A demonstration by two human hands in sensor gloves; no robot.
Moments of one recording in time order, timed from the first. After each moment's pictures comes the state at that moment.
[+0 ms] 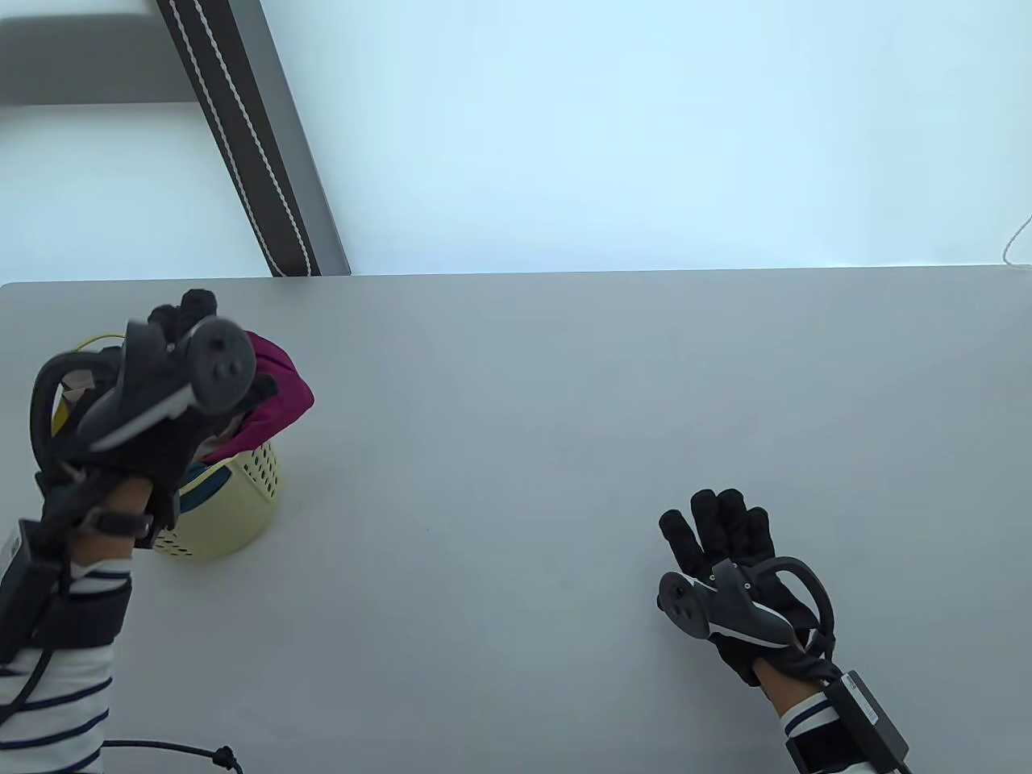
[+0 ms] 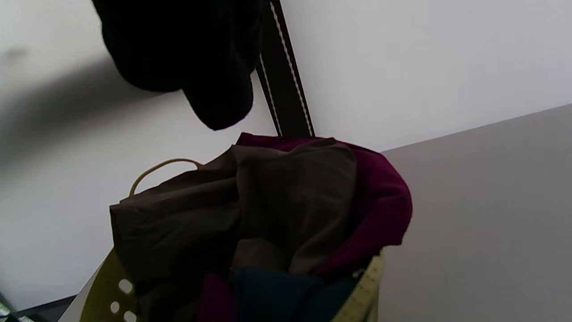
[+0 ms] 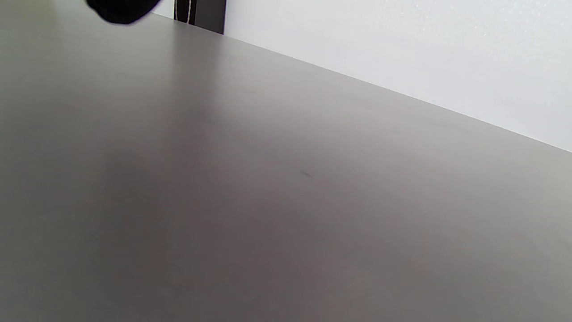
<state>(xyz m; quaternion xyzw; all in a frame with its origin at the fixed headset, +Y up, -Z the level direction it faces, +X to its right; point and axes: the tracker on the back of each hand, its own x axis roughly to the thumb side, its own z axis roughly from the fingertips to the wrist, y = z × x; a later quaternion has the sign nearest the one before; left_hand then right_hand) -0.307 -0.503 -0.378 -0.23 0.08 -0.12 0.96 0.182 -0.750 -0.254 -0.16 -0.06 -0.97 0.14</state>
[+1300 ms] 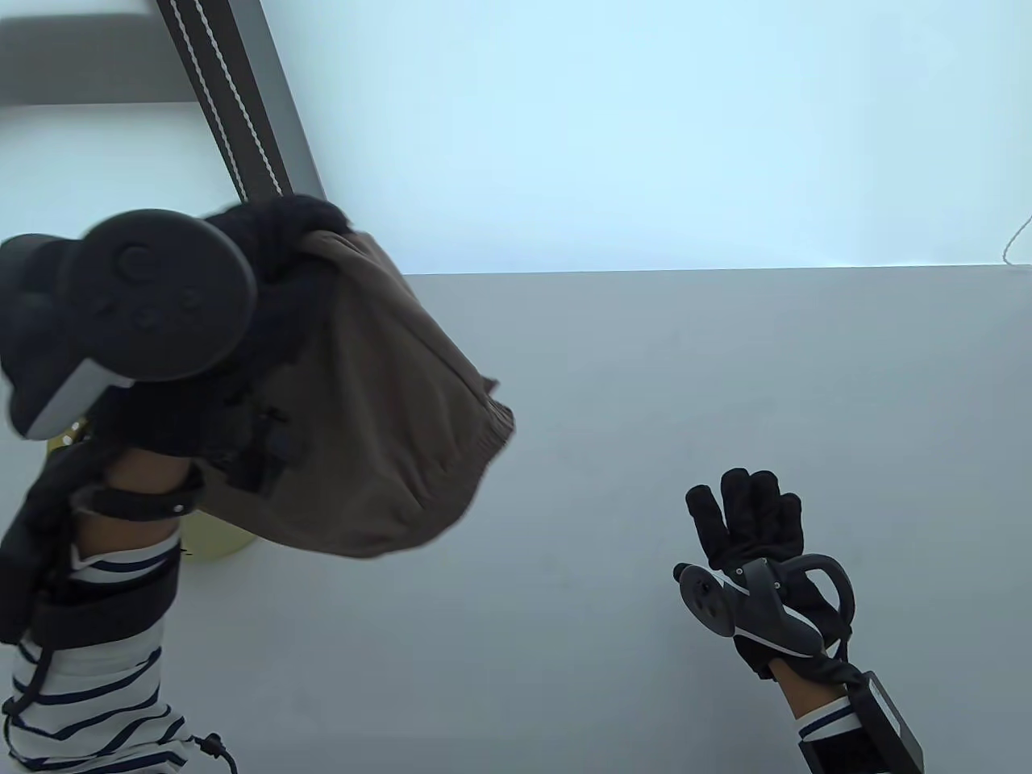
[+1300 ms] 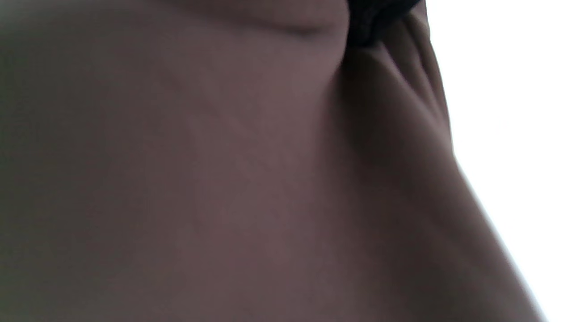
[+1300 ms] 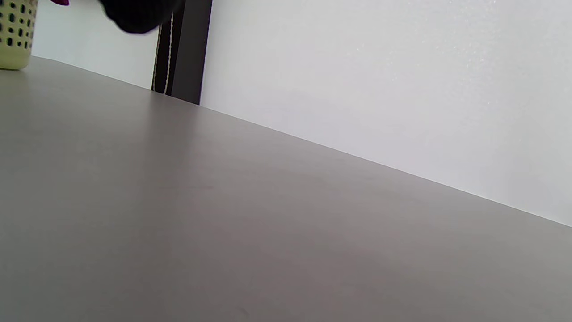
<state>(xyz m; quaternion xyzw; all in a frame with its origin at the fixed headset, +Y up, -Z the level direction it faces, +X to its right) -0.162 -0.350 -0.277 0.05 -0.27 0.17 0.95 0.193 -0.714 -0.248 -0.13 0.05 -0.98 0.12</state>
